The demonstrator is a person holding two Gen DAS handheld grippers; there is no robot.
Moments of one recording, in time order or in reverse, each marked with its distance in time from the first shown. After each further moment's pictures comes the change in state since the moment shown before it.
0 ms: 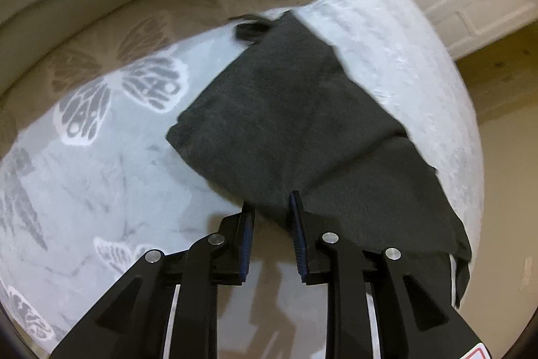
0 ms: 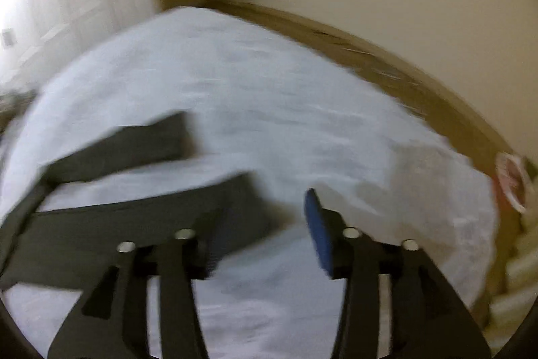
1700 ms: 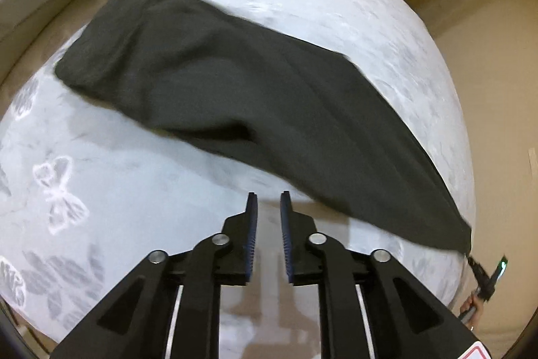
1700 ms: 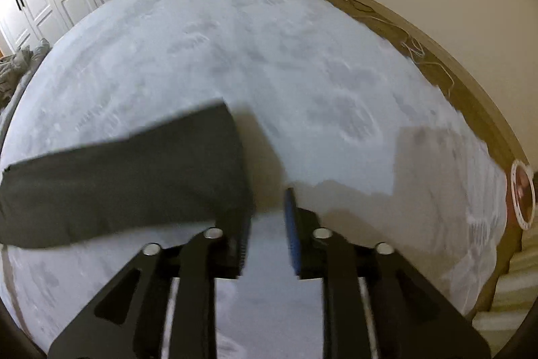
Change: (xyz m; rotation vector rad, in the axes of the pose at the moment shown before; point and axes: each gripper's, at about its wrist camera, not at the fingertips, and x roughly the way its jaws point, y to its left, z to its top) left arm -0.016 -0.095 -0.101 0.351 0.125 -0.087; right arm 0.033 -0.075 -0.040 0.001 0.172 -0.032
